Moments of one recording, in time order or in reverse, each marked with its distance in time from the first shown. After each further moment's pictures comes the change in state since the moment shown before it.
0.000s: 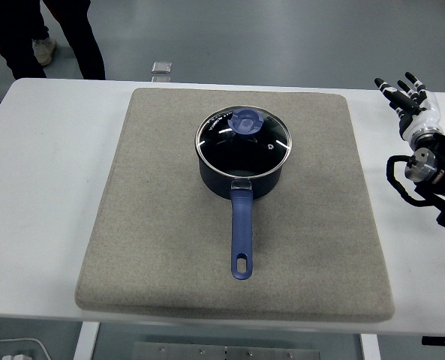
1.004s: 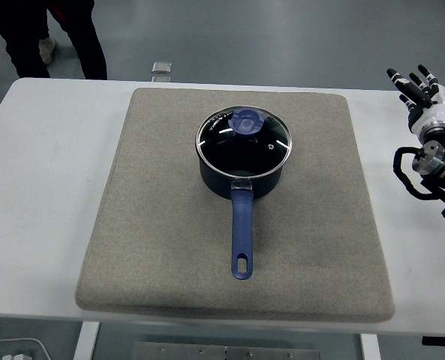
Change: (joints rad) left arm 0.006 0.000 -0.001 0.007 -0.001 0.000 0.000; right arm 0.001 -0.022 0.067 -0.005 -0.007 0.000 -0.001
